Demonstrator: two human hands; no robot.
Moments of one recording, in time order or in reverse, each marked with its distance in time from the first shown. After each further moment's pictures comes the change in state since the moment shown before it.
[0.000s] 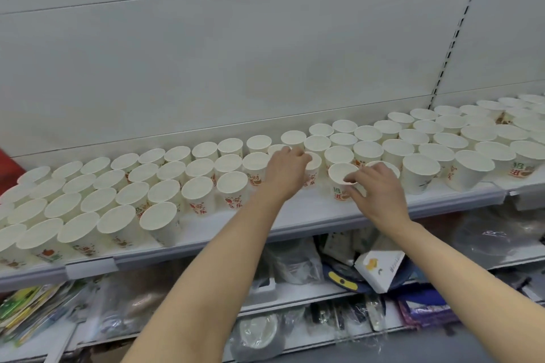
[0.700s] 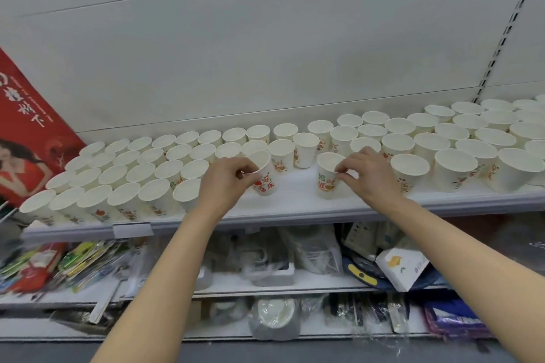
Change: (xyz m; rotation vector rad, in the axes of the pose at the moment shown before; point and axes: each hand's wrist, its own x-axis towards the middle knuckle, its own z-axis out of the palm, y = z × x) left_hand -0.145 -0.070 -0.060 -0.434 0.225 -0.430; right_hand 0.029 -0.035 0.016 0.196 -0.151 -0.114
